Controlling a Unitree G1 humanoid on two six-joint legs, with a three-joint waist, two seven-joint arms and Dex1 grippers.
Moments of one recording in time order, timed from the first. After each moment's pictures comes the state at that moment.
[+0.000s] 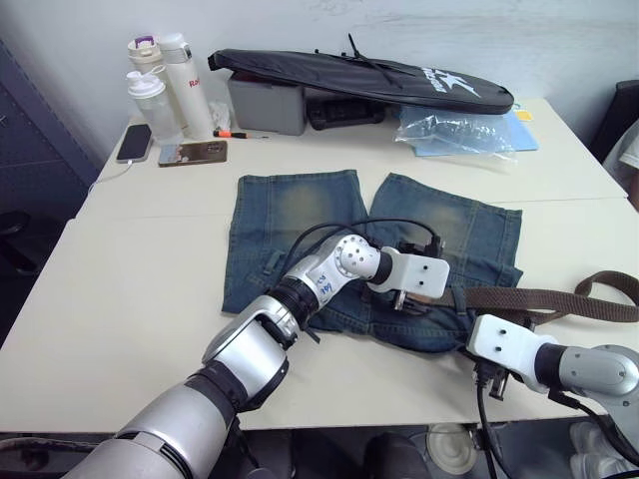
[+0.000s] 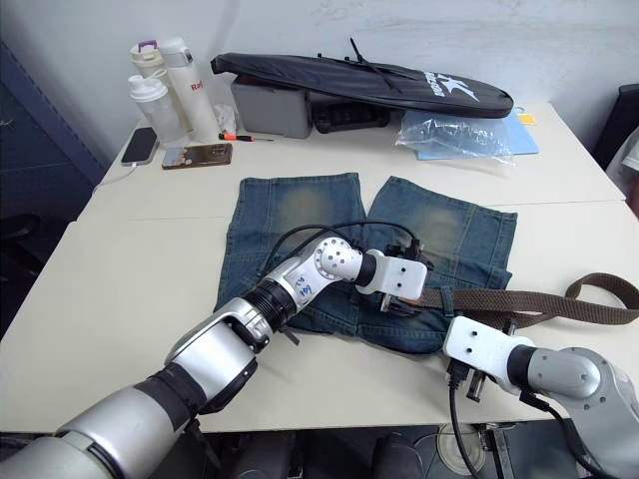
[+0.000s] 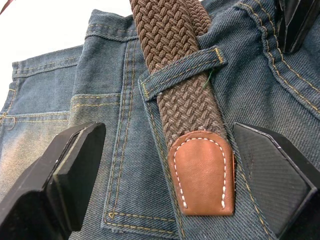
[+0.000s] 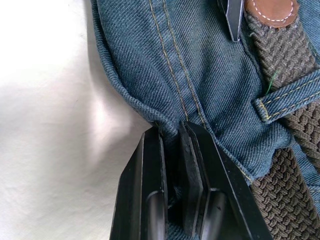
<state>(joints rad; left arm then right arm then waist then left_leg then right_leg) -1.09 -0.06 -0.56 0.96 0.31 -0.35 -0.76 0.29 -1.06 -0.10 -0.62 0.10 0.50 0.78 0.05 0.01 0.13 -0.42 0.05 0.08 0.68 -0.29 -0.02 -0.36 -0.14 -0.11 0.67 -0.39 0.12</state>
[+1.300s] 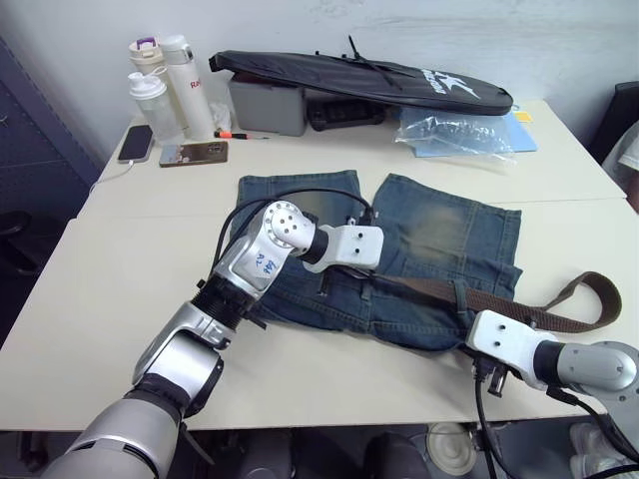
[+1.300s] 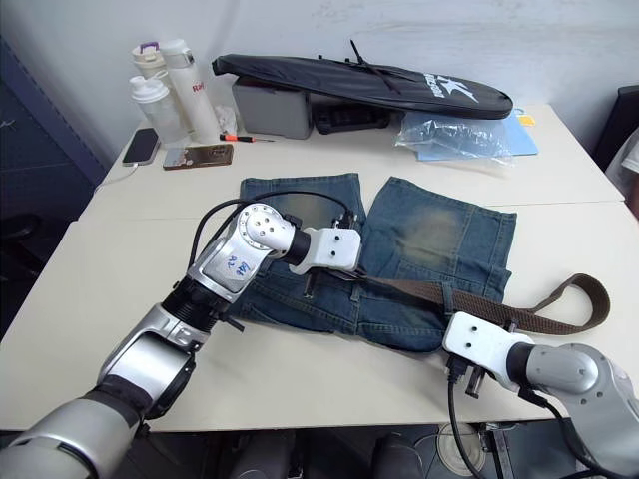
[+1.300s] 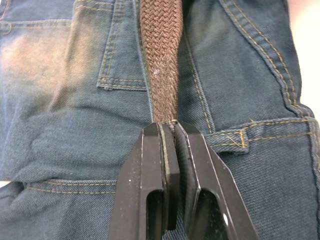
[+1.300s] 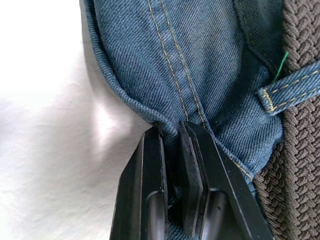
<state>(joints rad) -0.91 0.22 -0.41 0.28 0.12 0.27 -1.13 0.25 -1.05 -0.09 -0.61 0.10 0.55 0.80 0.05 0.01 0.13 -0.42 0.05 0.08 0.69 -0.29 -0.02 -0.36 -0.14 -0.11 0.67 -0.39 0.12</state>
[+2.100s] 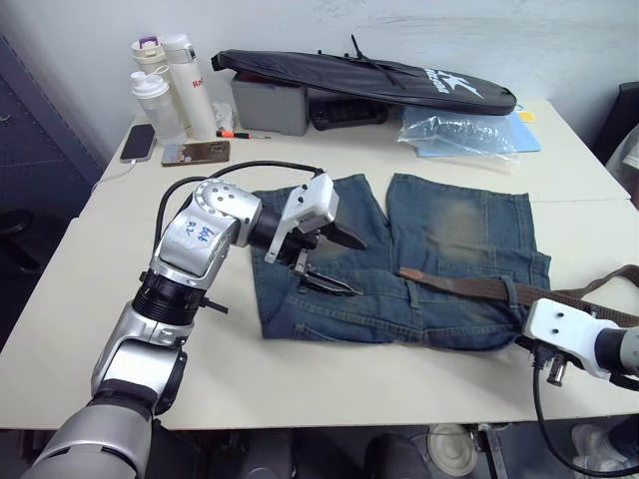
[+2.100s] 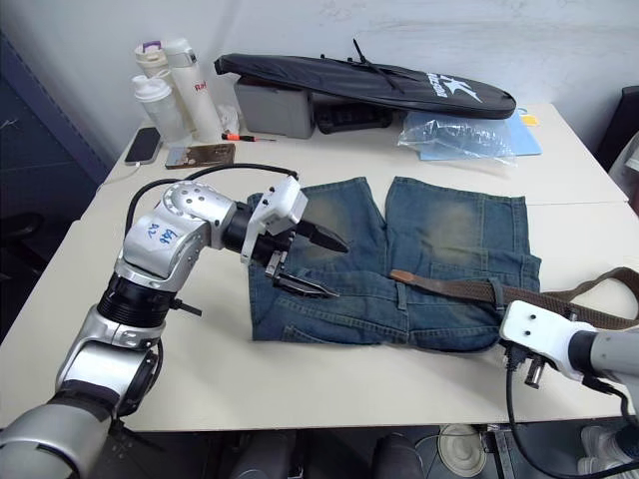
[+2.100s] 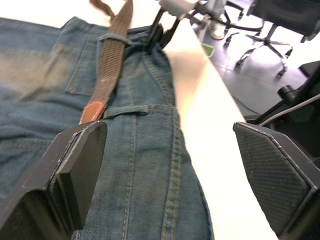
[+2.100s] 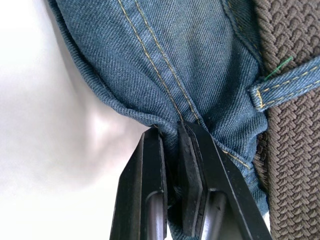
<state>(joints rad) -0.89 0.44 -0.26 0.01 -0.27 0.66 -1.33 0.34 -1.15 -0.33 -0.25 0.06 0.22 0.99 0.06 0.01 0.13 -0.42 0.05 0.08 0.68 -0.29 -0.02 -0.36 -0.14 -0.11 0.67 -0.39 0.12</state>
